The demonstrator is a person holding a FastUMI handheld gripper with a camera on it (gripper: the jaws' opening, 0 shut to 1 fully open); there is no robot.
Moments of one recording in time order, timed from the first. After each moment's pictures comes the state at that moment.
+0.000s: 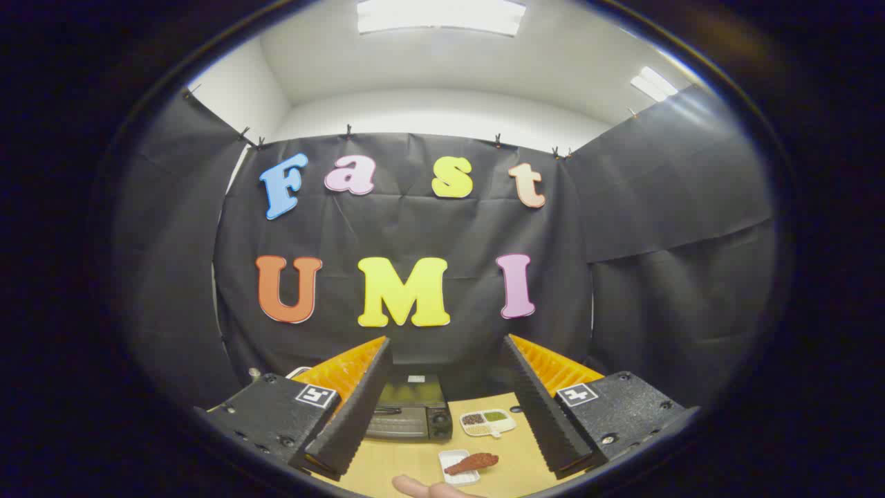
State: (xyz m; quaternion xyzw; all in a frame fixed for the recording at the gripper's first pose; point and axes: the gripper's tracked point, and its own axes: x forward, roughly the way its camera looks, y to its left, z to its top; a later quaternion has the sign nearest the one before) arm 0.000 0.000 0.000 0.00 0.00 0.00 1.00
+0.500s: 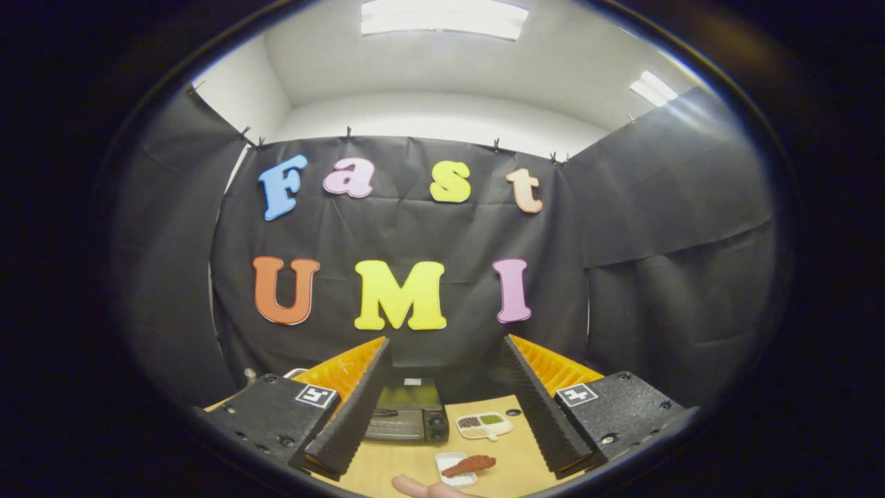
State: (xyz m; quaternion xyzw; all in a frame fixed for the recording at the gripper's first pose) arm -0.002 0.002 -0.002 0.00 0.00 -0.01 1.00
